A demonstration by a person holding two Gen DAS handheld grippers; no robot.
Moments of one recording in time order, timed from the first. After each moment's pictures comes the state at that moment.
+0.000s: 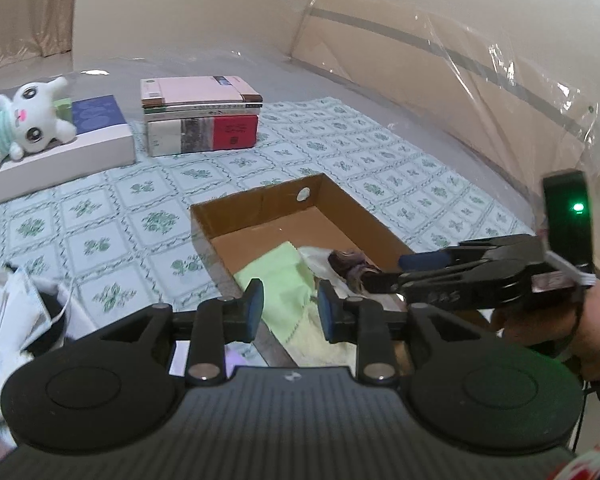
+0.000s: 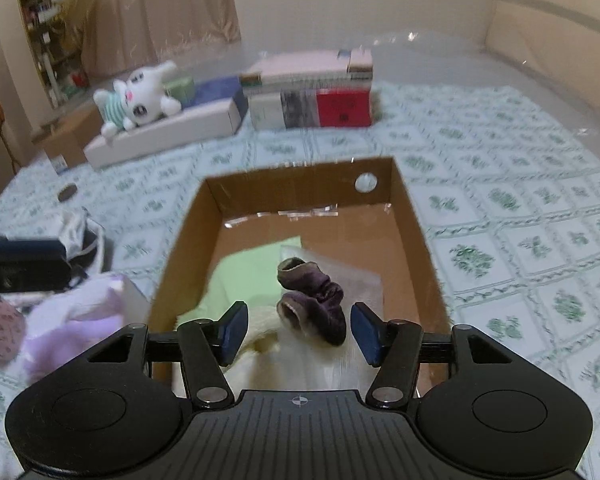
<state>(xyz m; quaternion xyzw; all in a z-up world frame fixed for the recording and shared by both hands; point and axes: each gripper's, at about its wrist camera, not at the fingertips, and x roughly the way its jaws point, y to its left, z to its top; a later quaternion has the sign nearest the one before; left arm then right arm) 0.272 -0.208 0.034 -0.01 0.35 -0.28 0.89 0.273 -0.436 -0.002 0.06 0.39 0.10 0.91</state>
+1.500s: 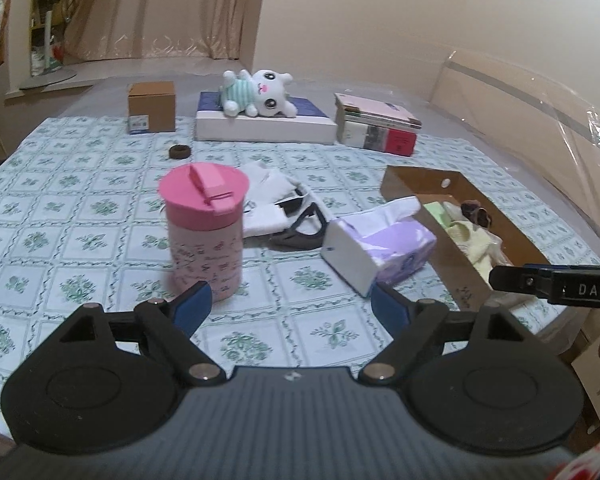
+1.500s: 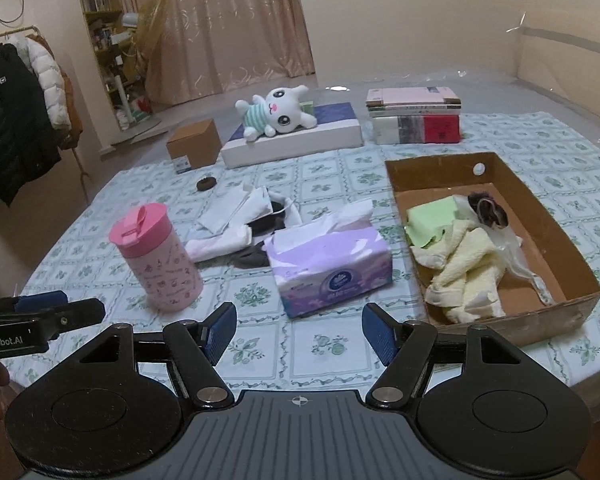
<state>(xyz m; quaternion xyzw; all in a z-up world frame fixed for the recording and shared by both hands) 0.057 0.000 0.034 -0.06 0.31 -0.07 0.94 0.073 -0.261 0.044 0.08 0.34 0.15 0.93</state>
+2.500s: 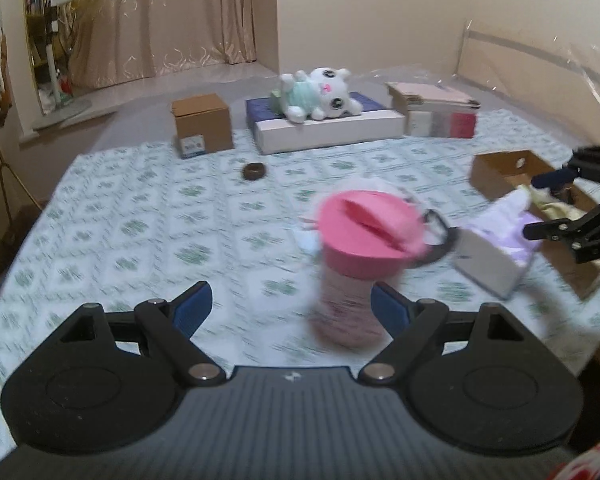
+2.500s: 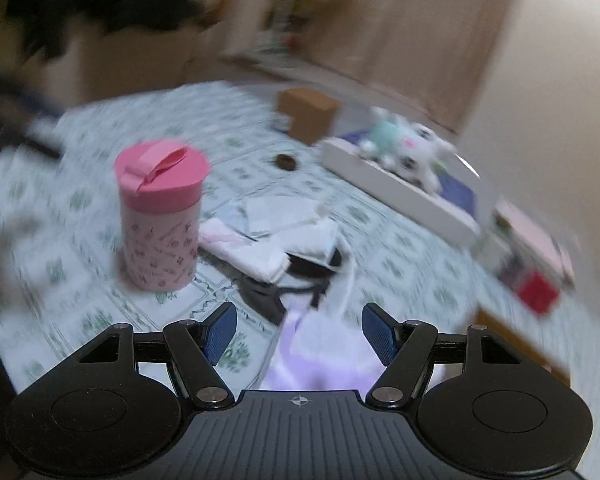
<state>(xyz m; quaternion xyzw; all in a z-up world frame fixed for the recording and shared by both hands) 0.143 0.125 0.027 0.04 0.32 -0.05 0.94 0.195 -0.173 0.007 -0.26 0.26 0.32 0.88</state>
